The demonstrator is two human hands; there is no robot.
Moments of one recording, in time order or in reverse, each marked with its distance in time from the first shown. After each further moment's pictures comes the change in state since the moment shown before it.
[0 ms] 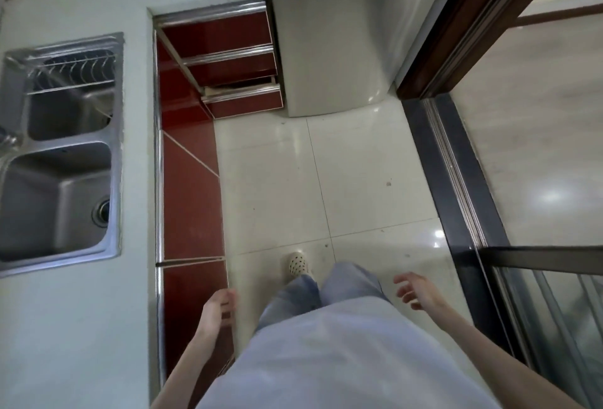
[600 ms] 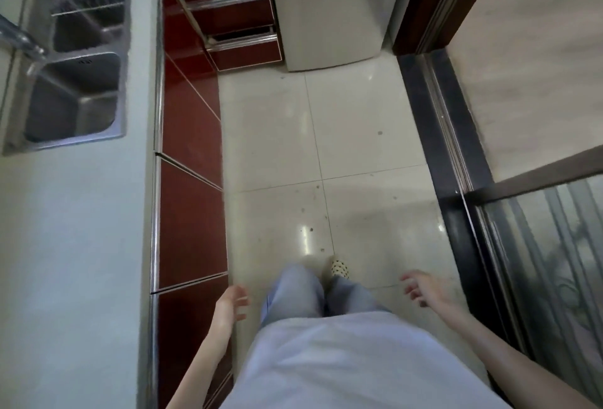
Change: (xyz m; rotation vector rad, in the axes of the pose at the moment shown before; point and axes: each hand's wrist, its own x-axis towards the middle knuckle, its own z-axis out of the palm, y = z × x) left_hand -0.185 -0.278 0.060 -0.067 0.065 -0.034; right_hand -0.086 0.304 -0.050 -0.085 -0.031 0.032
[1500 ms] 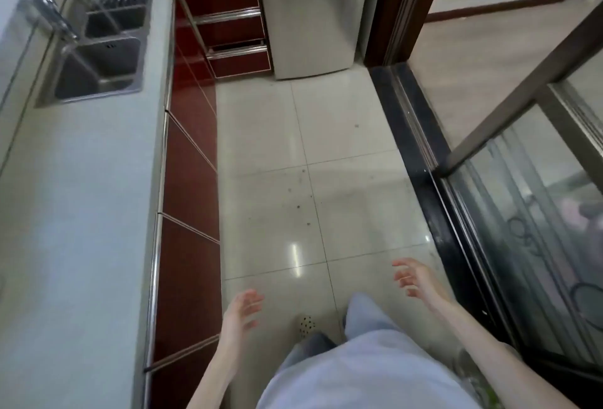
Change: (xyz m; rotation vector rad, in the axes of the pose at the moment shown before) left_hand -0.142 -0.271 -0.030 -0.234 -0.129 0.161; right_hand -0.162 0.241 0.033 0.323 -0.022 -0.206
